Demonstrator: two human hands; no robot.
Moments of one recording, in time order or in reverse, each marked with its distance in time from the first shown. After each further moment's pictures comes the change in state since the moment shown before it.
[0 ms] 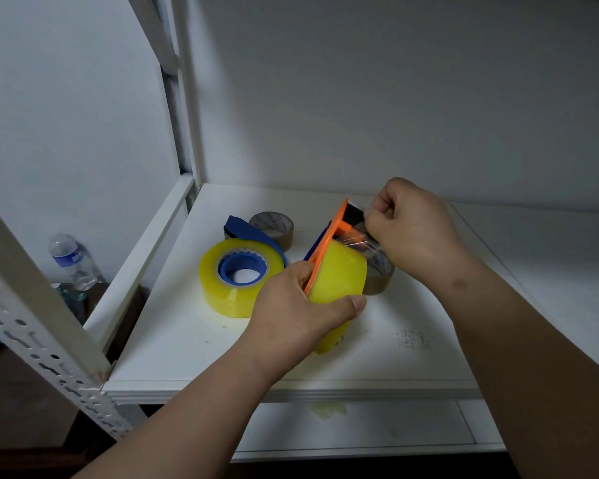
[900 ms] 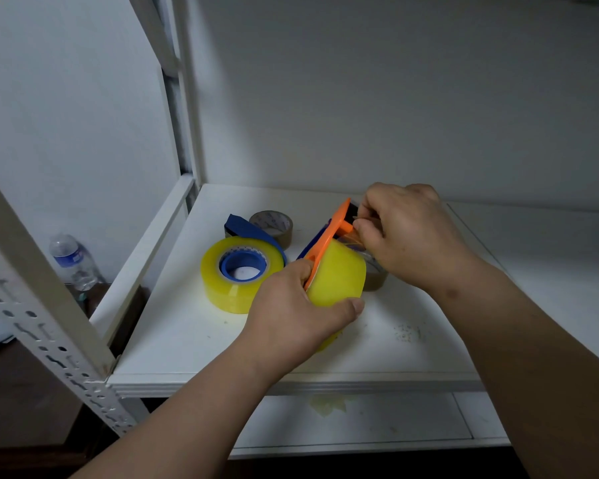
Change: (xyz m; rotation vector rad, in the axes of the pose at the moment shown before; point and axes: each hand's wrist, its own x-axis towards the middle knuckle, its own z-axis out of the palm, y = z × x) left_hand -0.012 0.009 -0.003 0.196 0.040 0.095; right_hand -0.012 -0.003 -0.009 -0.288 0.008 -0.405
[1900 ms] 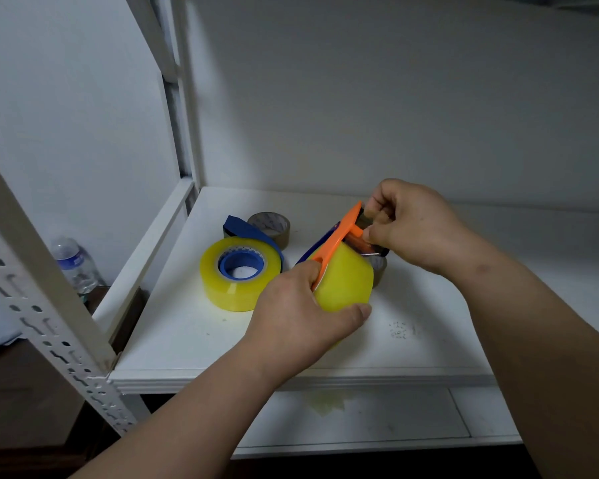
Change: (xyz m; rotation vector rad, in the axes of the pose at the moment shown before) left_hand -0.009 0.004 0.006 0.123 0.007 0.061; right_hand 0.001 0.001 -0.022 0.415 -0.206 0.404
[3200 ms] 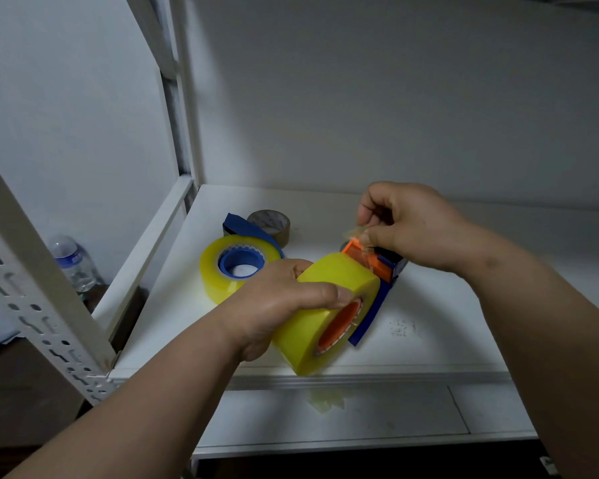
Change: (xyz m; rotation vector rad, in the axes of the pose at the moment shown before) left_hand 0.015 0.001 -0.035 -0.607 -0.442 -0.316; right_hand -0.002 -0.006 -0.010 -0.015 -0.174 -0.143
